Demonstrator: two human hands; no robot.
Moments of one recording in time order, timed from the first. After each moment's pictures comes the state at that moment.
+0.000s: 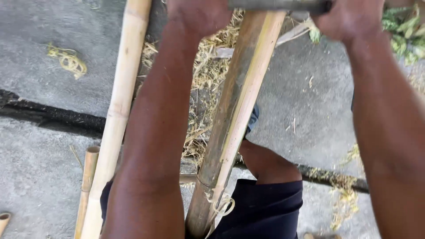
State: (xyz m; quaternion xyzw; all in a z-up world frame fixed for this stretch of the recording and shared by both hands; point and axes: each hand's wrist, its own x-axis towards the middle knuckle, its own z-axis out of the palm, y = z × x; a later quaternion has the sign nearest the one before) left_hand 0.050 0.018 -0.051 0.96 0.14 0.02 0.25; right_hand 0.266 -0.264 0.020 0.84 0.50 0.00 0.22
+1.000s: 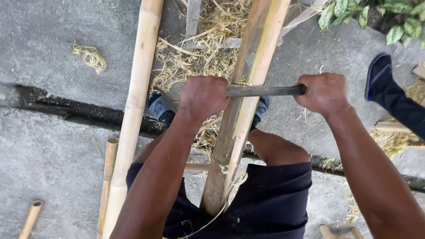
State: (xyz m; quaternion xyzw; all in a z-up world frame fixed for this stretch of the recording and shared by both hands) left_hand -0.109 -0.064 0.038 0.92 0.09 -0.26 0.29; right_hand 0.071 -0.337 0.063 0.87 0.41 -0.20 0.19
